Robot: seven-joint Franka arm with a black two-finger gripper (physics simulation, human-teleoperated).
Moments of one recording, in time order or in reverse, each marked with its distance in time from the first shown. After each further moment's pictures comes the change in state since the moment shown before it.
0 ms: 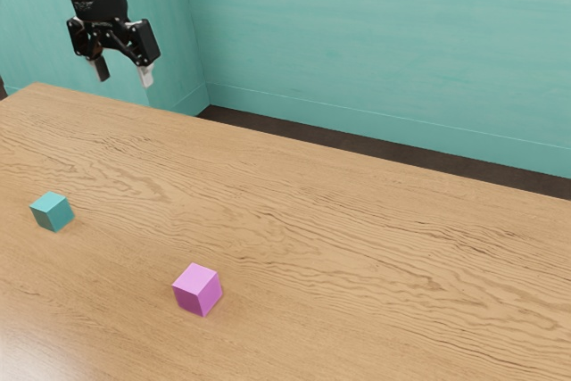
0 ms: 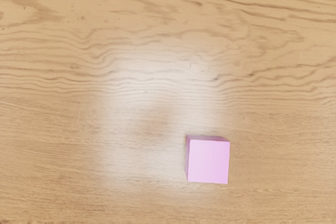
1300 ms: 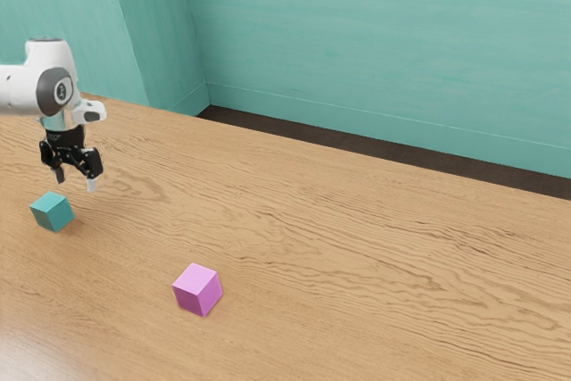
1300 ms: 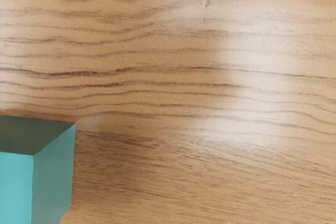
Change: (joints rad) arm 0.381 0.537 0.073 -0.116 0.126 0.516 0.393
